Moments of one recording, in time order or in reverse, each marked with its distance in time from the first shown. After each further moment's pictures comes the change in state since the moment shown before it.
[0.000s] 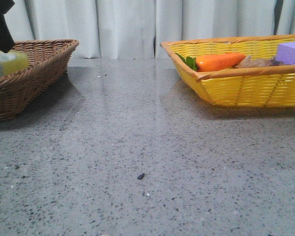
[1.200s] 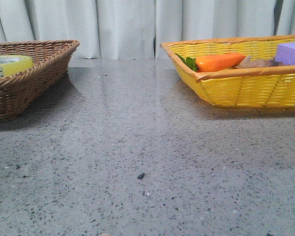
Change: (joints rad) left arm 0.000 -0.896 0.422 -0.159 -0.087 0.002; right arm 0.000 -0.852 0.959 -0.004 -0.429 0.078
